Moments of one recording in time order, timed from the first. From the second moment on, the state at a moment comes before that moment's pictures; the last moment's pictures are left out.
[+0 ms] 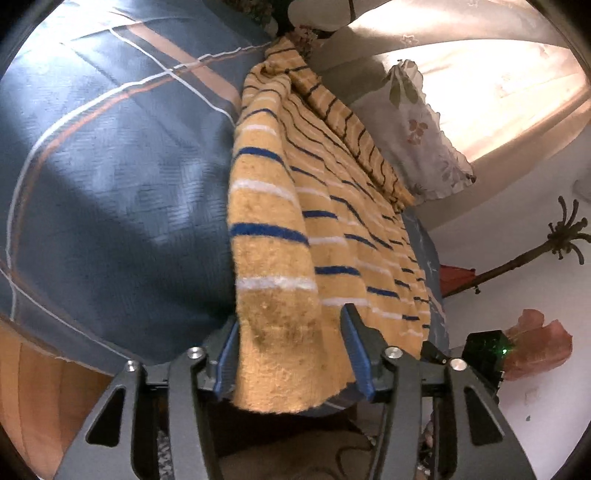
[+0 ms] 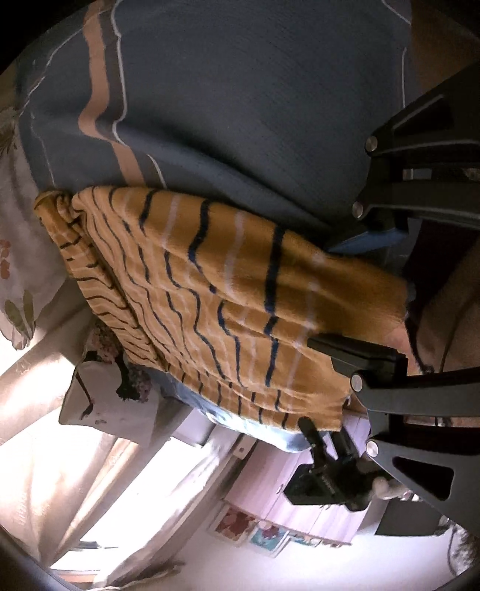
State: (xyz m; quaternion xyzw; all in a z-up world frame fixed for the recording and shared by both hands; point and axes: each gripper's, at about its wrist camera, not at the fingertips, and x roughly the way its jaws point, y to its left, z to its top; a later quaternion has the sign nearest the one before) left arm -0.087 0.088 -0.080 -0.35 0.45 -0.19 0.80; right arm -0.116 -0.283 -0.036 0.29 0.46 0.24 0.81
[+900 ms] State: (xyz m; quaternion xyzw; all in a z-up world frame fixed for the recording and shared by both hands) left arm -0.102 0.107 0.006 -0.35 0.34 -0.20 0.85; right arm -0.130 -0.289 0.052 0.24 0.34 0.30 0.86
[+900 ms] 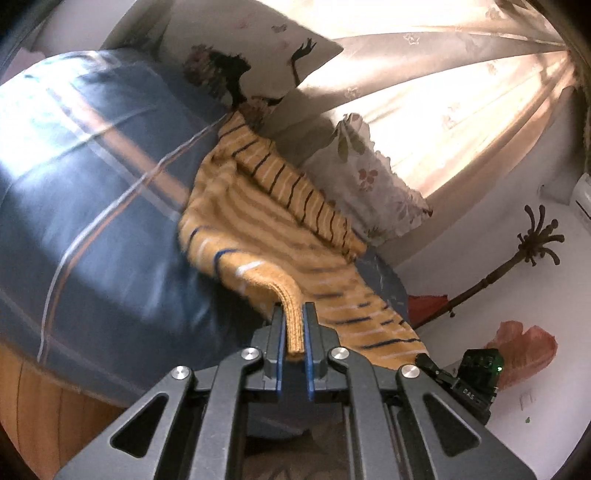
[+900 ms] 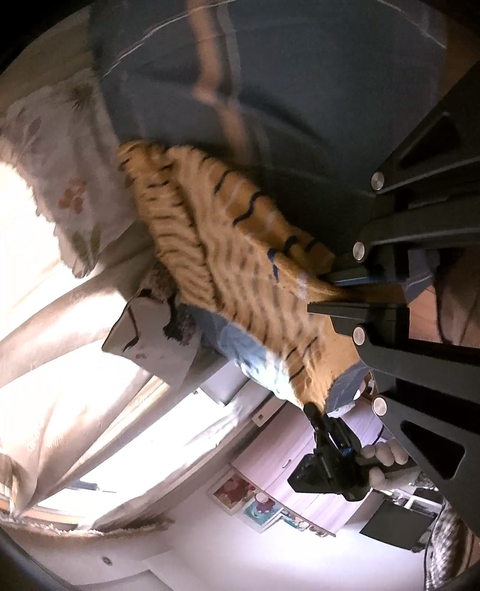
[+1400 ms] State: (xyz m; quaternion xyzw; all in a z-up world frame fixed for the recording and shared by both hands) left arm 0.165 0.074 0.066 -0.28 0.36 -0.14 0.88; right arm 0.132 -0.289 0.104 0.25 0.37 0.22 0.87
